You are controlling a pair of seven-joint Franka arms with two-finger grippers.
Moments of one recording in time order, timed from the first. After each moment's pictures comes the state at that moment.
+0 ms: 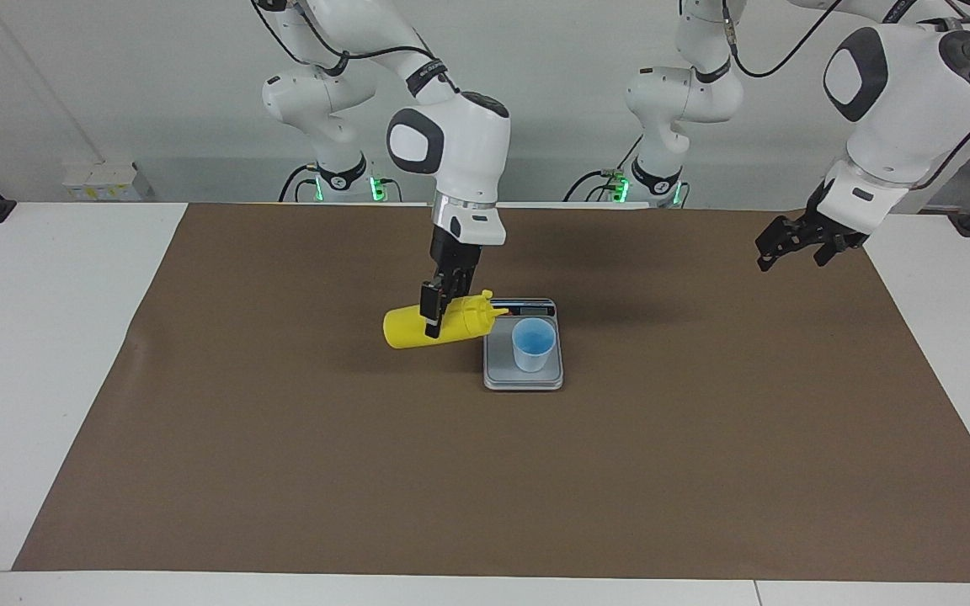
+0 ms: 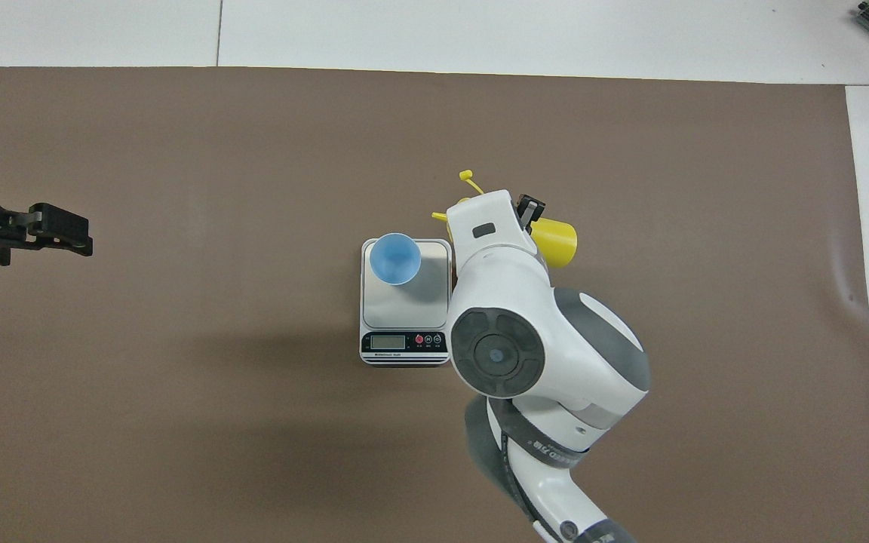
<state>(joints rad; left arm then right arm) -0.22 0.02 0.19 -1.67 -0.02 1.64 -0.09 0.49 0.16 0.04 -1.91 -0.52 2.34 -0.22</state>
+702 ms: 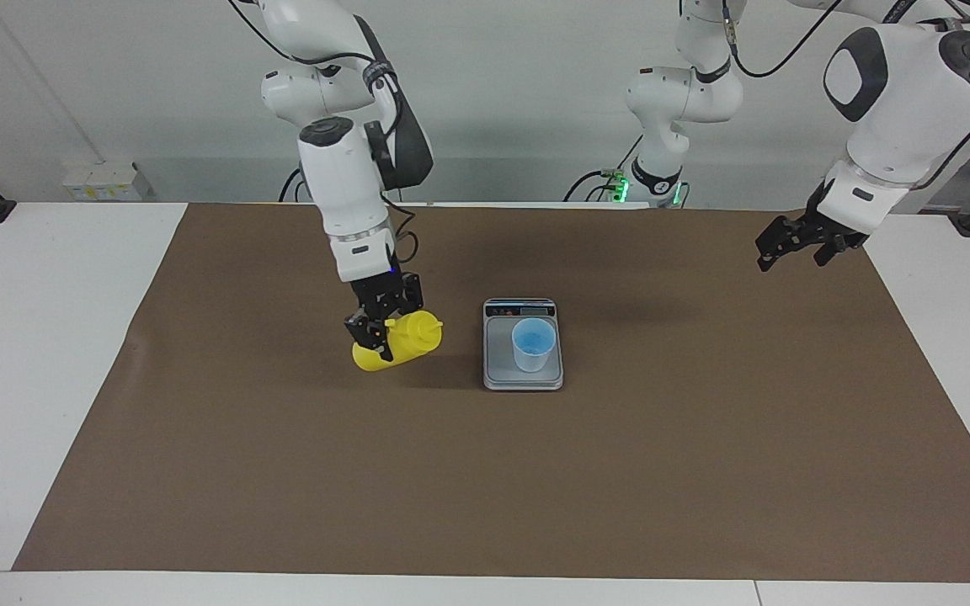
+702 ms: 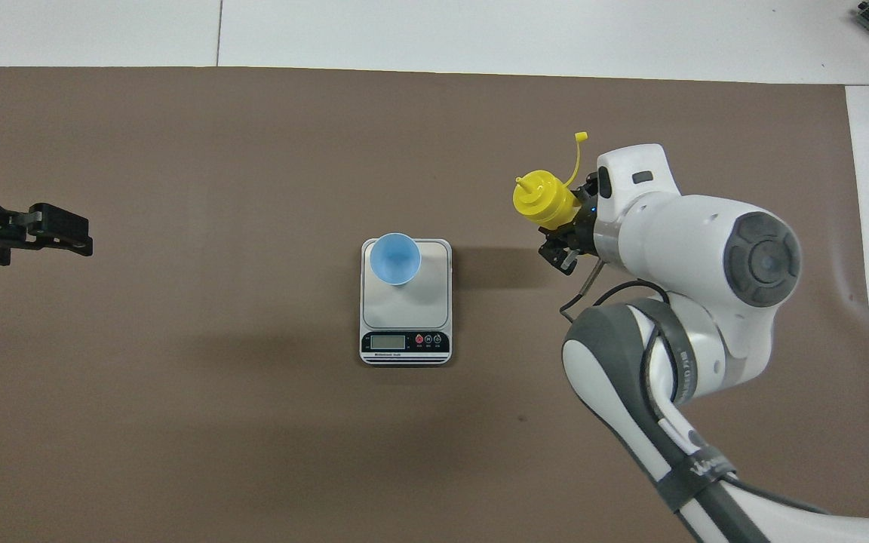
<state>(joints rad) -0.22 0.02 0.19 -1.67 -0.02 1.64 -0.09 0.25 0.11 0.04 -2.02 0.23 2.53 -0.89</state>
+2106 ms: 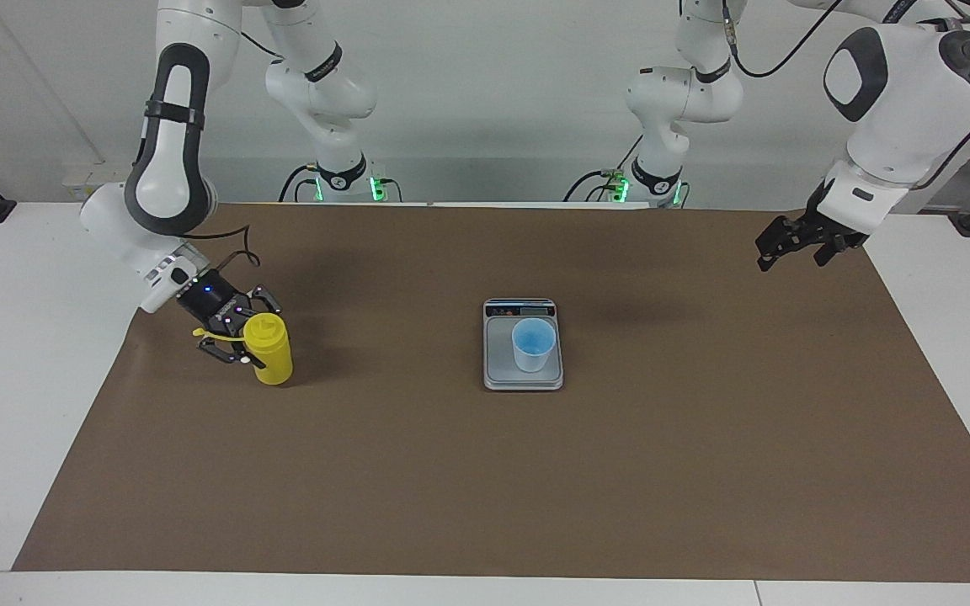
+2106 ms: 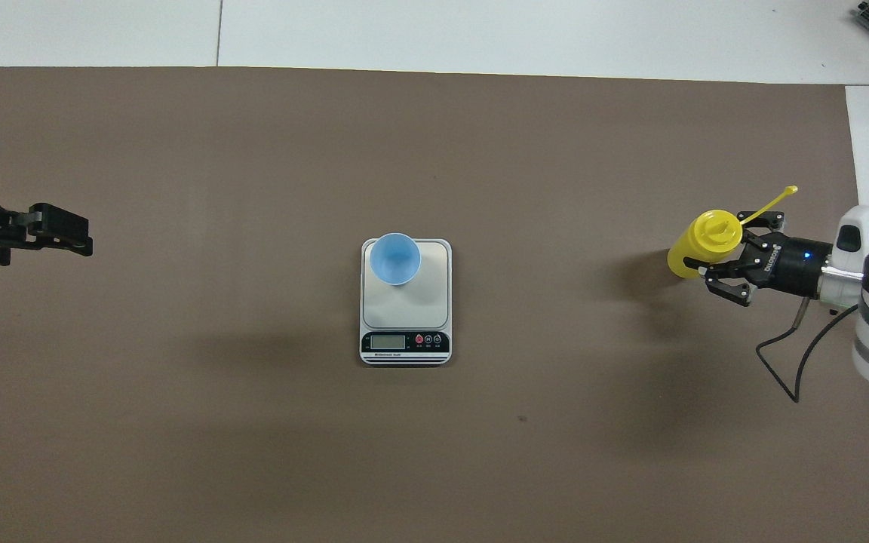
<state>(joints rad) -0.22 0.02 0.19 -1.67 -0.02 1.64 -0.09 -0.29 0.16 0.03 -2.16 1.08 2.21 -2.03</state>
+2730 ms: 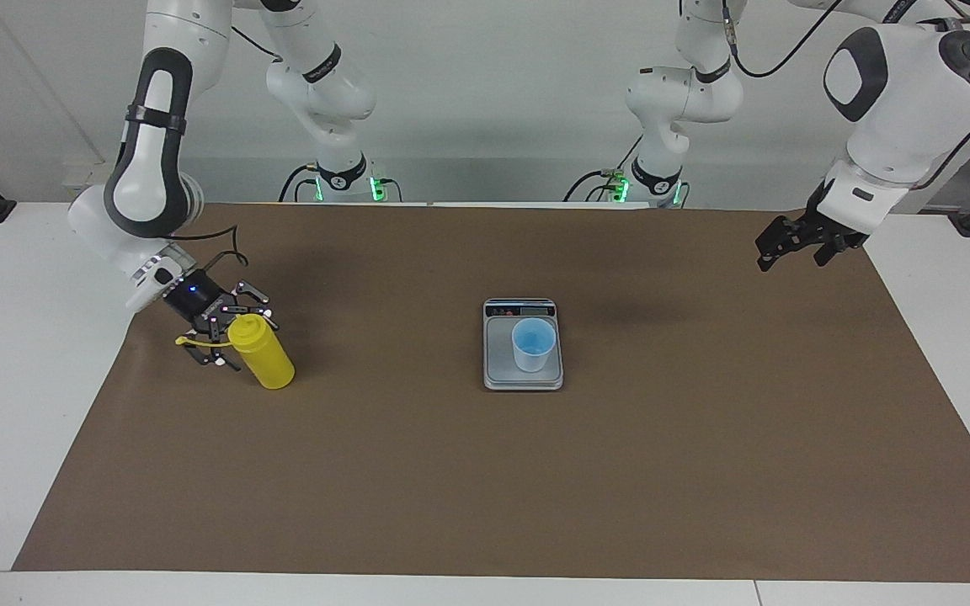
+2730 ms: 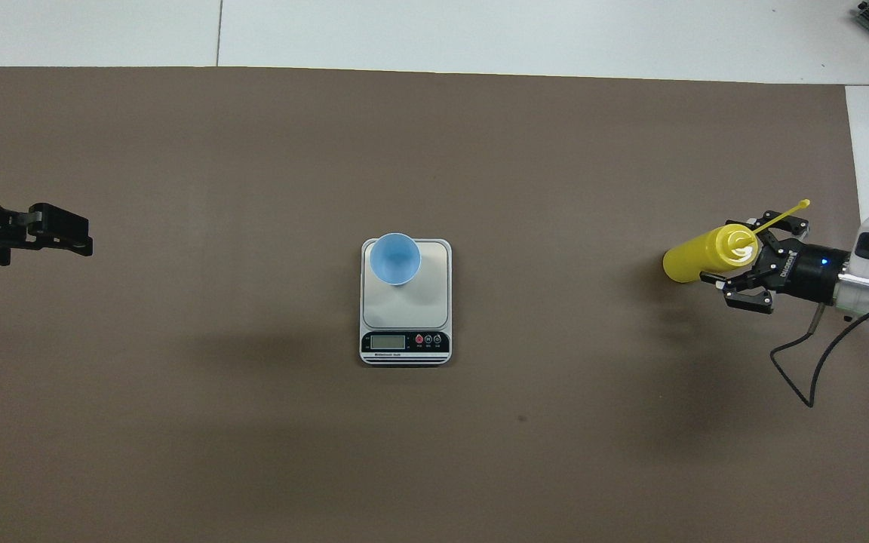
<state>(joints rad) -0.22 0.02 0.19 -1.67 -0.02 1.64 -0.09 -0.35 0.17 0.03 -2.16 1.08 2.19 -2.04</state>
